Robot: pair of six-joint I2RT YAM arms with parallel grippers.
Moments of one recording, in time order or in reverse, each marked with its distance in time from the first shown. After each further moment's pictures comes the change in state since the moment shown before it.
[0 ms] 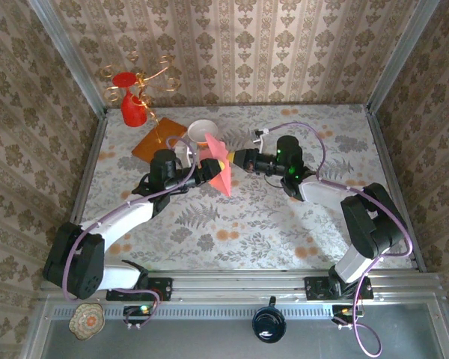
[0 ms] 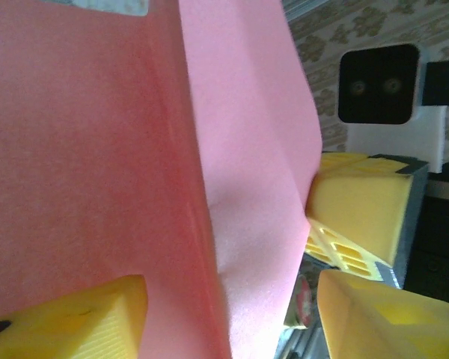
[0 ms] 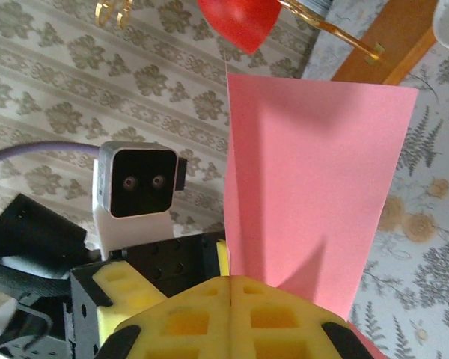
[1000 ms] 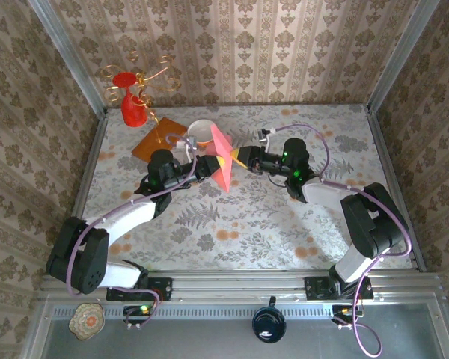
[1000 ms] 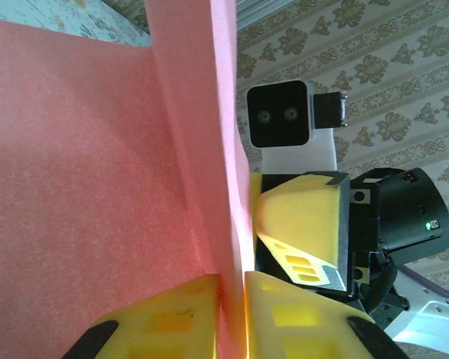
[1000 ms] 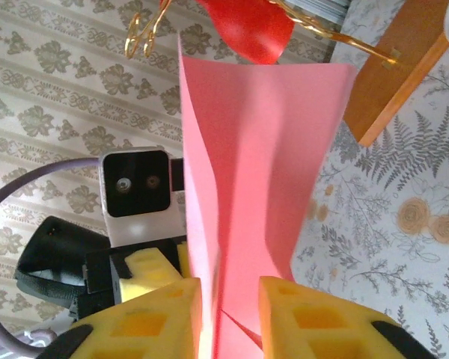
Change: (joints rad) left arm 0.000 0.040 -0.023 0.253 0.071 -0.115; right arm -0.037 -0.001 -0.058 0.132 -0.024 0.138
